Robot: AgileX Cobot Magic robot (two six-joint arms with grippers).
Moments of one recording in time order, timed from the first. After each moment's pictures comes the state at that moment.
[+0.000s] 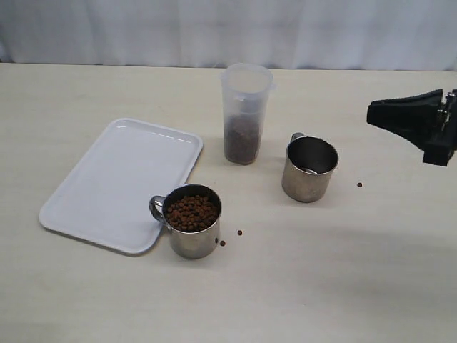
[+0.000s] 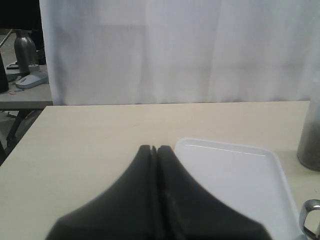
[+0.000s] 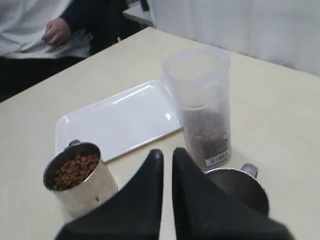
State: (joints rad) left arm -0.09 0.00 0.00 0.02 0.19 -0.01; right arm -0.20 1.47 -0.65 -1.61 -1.15 1.08
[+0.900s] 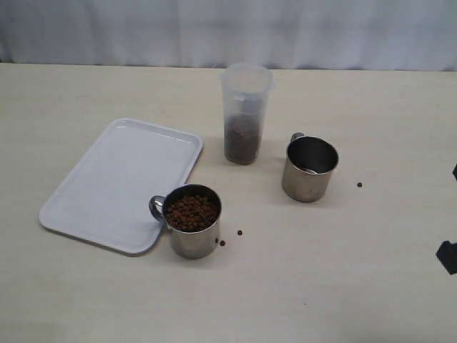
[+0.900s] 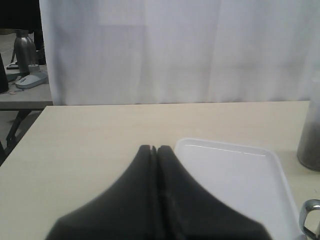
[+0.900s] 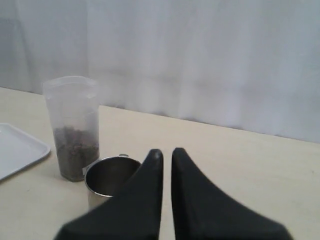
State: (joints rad) left arm -0.09 0.00 0.00 0.02 0.19 -0.01; right arm -0.20 0.54 0.00 -1.05 -0.64 0.81
